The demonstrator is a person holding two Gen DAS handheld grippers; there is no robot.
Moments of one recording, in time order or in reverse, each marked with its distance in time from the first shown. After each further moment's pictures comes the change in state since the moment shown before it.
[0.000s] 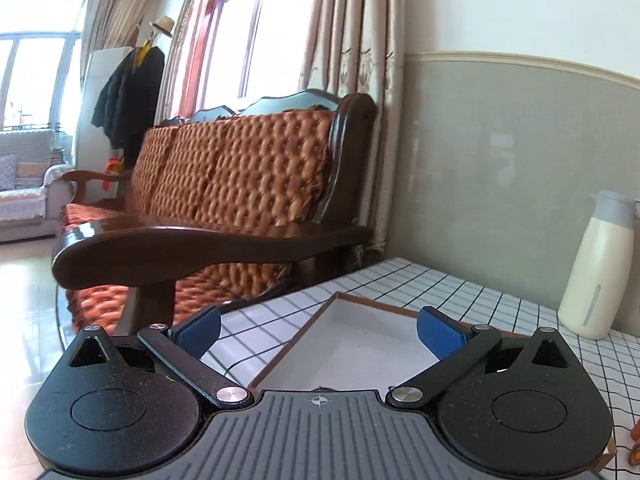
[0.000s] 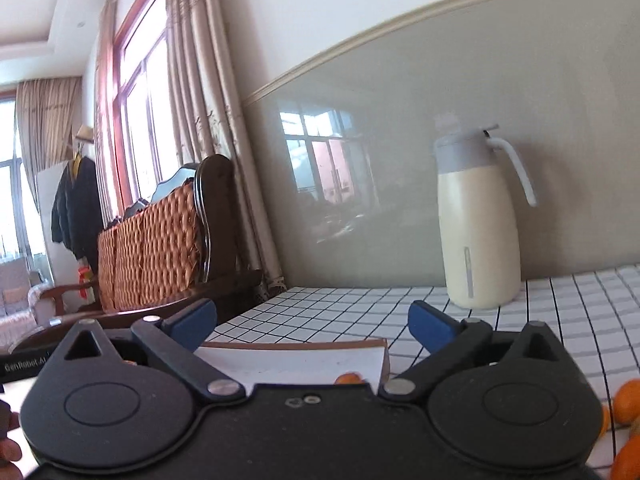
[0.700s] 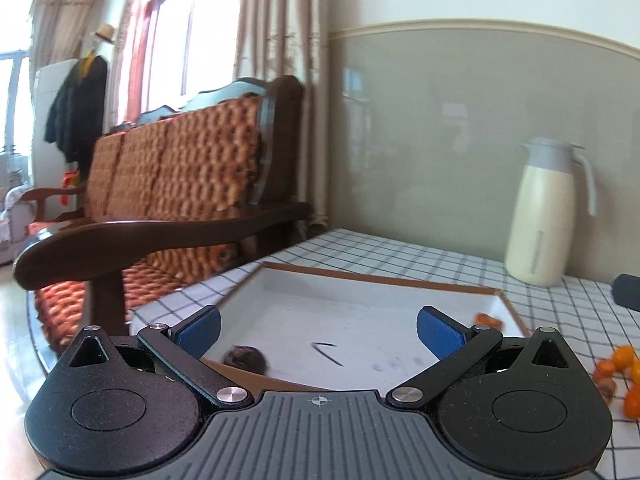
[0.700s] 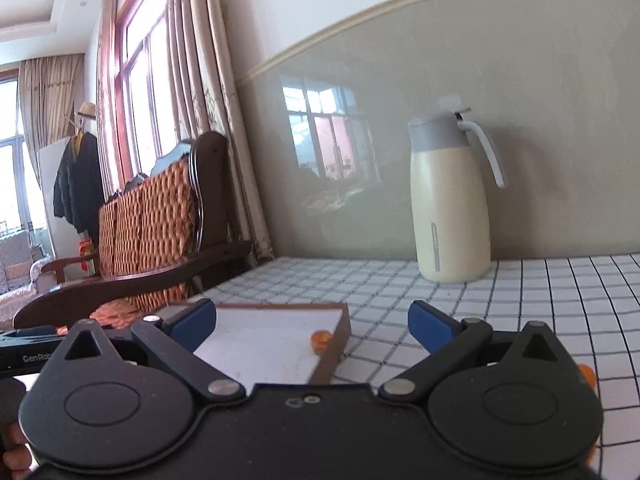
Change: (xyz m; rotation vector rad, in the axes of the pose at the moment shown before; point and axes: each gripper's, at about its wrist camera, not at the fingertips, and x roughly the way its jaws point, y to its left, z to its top) left arm -0.031 -0.063 -0.019 0.140 0.039 -0.129; right arm -0.036 -0.030 -0.006 -0.053 0.092 -0.012
